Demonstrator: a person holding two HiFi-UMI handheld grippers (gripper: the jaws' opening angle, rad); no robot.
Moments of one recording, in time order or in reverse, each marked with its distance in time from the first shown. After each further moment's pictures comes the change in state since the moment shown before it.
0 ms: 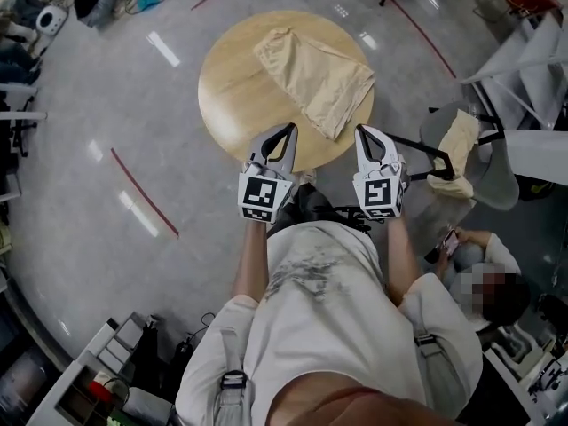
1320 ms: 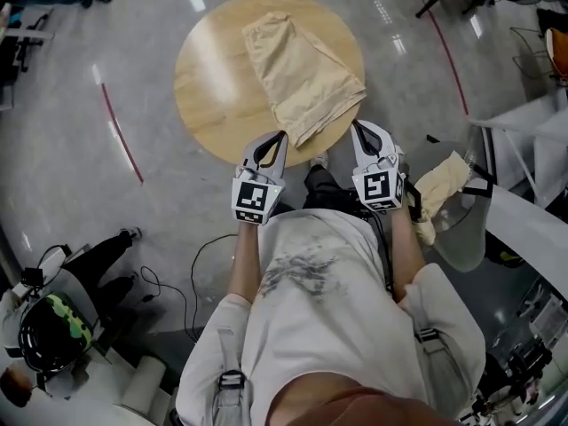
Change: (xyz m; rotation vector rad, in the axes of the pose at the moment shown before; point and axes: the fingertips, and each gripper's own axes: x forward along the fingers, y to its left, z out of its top) left arm 0.106 -0.052 -0.076 -0.151 0.086 0.282; right arm 0.079 -0.094 -0.097 -0.187 -0.066 0.381
